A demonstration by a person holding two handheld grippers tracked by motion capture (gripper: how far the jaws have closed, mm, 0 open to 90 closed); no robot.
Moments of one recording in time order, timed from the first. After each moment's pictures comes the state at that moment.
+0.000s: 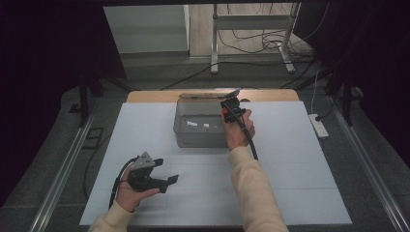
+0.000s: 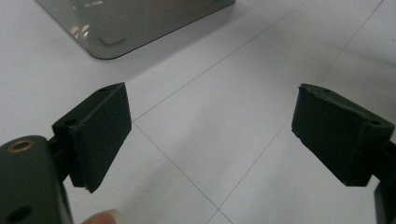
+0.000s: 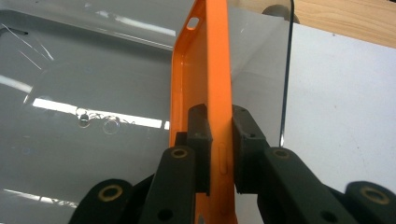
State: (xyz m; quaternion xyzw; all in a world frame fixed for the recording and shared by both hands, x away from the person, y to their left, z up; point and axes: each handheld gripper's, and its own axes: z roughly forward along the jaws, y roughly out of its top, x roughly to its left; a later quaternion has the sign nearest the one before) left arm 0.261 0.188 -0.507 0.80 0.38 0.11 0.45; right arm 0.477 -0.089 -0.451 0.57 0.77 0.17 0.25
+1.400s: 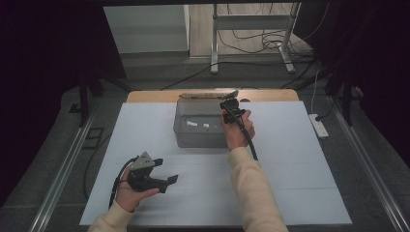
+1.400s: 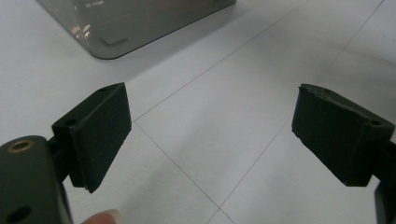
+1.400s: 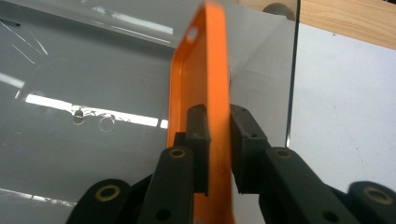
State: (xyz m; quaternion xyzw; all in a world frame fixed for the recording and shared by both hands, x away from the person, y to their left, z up) left arm 0.261 0.188 -0.507 0.80 0.38 0.11 0.45; right arm 0.477 -0.088 -0.455 0.56 0.77 0.17 0.26
